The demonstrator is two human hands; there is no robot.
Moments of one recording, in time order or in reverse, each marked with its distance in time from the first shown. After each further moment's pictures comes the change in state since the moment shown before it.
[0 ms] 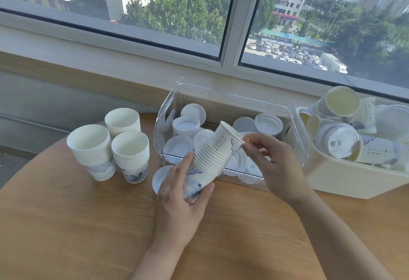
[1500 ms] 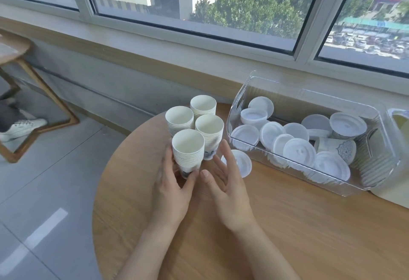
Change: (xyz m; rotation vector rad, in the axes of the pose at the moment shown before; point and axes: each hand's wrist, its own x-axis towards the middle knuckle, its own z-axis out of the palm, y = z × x) left_hand -0.028 -0.024 -0.141 0.219 0.159 -0.353; right_hand -0.071 -0.057 0.198 0.554 -0.220 0.095
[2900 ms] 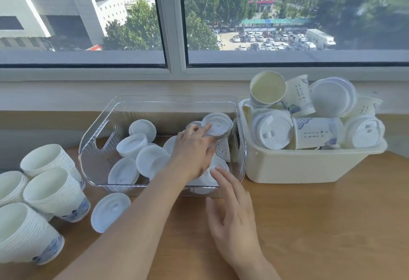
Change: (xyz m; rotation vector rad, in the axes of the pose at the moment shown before) left_hand 0.062 0.179 0.294 0.688 -0.635 0.801; right_hand -0.050 0.042 -0.227 -0.773 0.573 -0.247
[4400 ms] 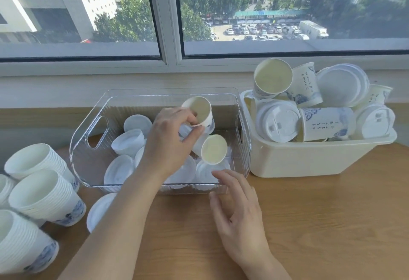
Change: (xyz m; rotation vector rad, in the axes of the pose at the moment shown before) left_hand -0.026 -0.026 -0.040 -0.480 0.443 -0.003; right_hand -0.001 -0.002 0.001 0.095 0.029 0.060
